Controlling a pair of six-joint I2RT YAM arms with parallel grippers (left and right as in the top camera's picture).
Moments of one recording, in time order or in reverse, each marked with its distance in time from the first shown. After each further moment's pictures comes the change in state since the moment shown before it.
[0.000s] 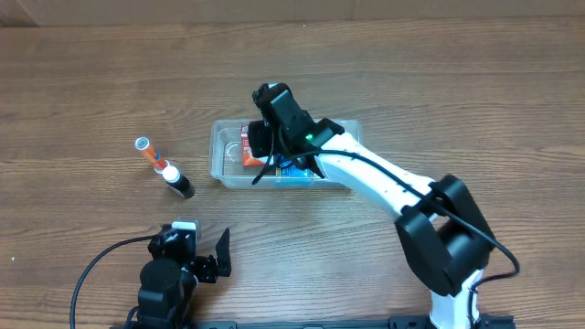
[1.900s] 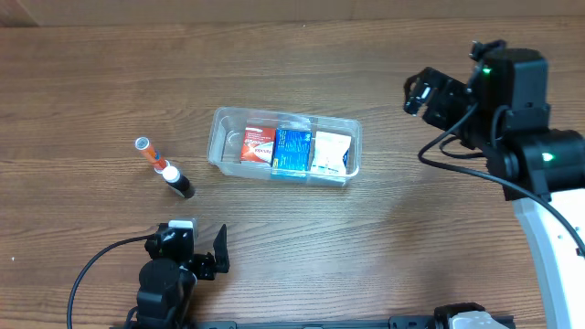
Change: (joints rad) left arm 0.000 0.000 0.000 0.034 -0.038 0.004; right arm -0.585 -0.724 0.003 -0.613 0.016 0.058
